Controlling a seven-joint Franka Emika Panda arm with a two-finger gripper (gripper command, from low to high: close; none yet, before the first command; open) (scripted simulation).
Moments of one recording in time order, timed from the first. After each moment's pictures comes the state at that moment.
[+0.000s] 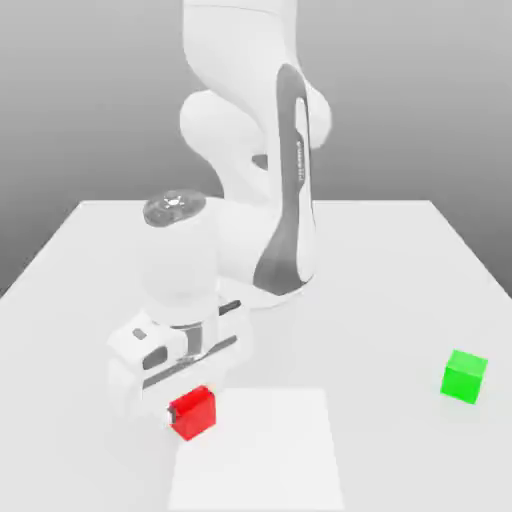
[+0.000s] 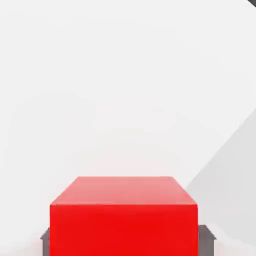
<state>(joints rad) 0.10 0.25 -0.25 -2.75 0.37 2.98 -0.44</state>
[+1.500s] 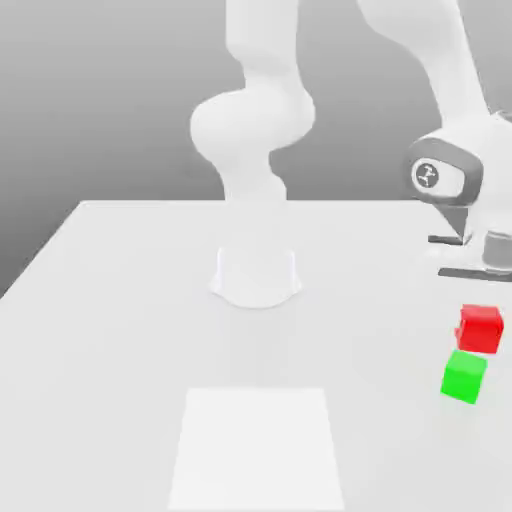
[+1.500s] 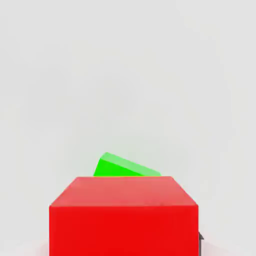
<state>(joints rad) 0.84 0.15 -0.01 -2.65 0.01 2.80 -1.33</state>
